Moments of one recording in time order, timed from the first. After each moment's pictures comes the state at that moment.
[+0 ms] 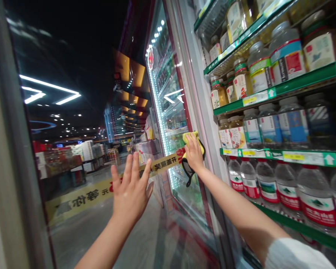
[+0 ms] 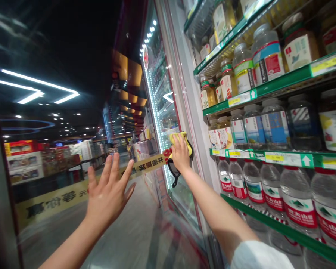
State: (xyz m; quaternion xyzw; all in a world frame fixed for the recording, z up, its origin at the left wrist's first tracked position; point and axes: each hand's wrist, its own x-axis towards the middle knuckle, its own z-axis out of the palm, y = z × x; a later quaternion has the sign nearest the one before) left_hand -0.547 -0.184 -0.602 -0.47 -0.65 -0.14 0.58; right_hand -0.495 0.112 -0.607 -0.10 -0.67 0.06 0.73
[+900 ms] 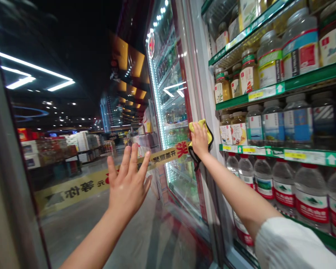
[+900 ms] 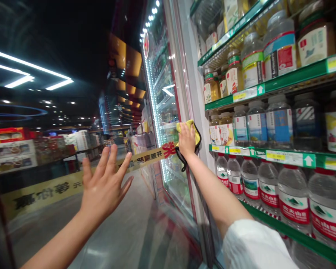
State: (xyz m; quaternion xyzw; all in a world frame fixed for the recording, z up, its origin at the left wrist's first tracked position) left_hand -0.541 -0.187 -0.601 -0.48 -0.65 -0.15 0.57; right_hand -0.482 0.157 -0.586 -0.16 -0.69 0.01 0.70
